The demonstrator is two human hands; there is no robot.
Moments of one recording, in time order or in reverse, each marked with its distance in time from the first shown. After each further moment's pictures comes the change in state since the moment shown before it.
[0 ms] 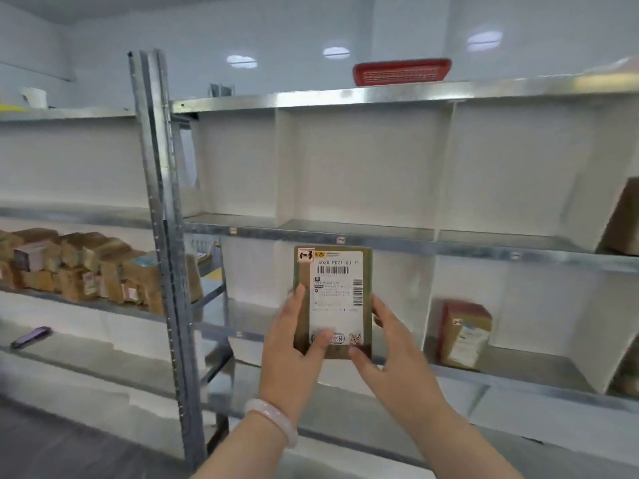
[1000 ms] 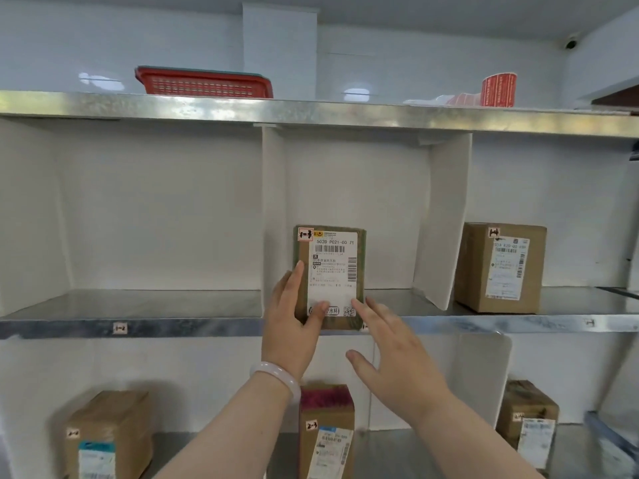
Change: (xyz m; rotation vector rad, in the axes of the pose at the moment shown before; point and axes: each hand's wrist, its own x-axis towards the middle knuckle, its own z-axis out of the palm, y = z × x) left_hand 0.223 0.042 0.429 -0.094 -0.088 0.287; right_hand 0.179 0.271 -0.274 -0.613 0.153 0.029
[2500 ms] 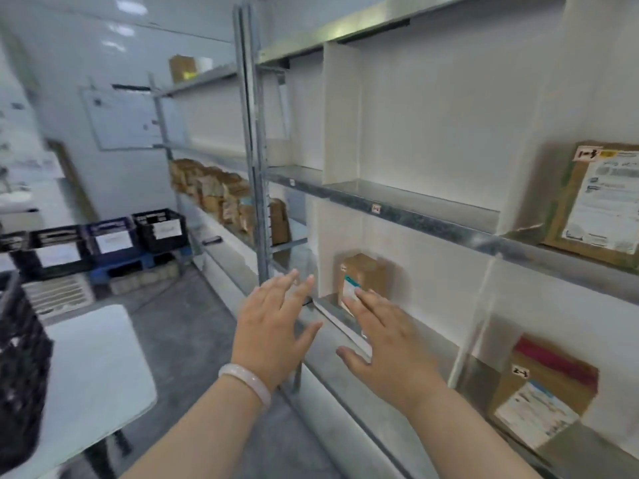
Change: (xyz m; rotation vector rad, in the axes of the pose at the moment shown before) left_hand -0.224 0.033 -0.217 1.368 0.100 -0.228; right_hand -0.074 -0.140 0.124 0.470 -0.412 -0.753
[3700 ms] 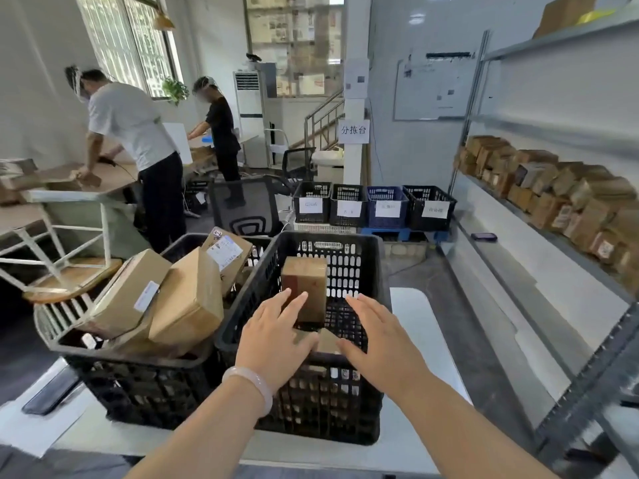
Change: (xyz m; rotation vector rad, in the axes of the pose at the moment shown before) left_hand -0.257 -0.546 -0.272 0.346 -0.205 -0.965; right_hand 0.229 -0.579 0.356 0.480 -0.408 -0.563
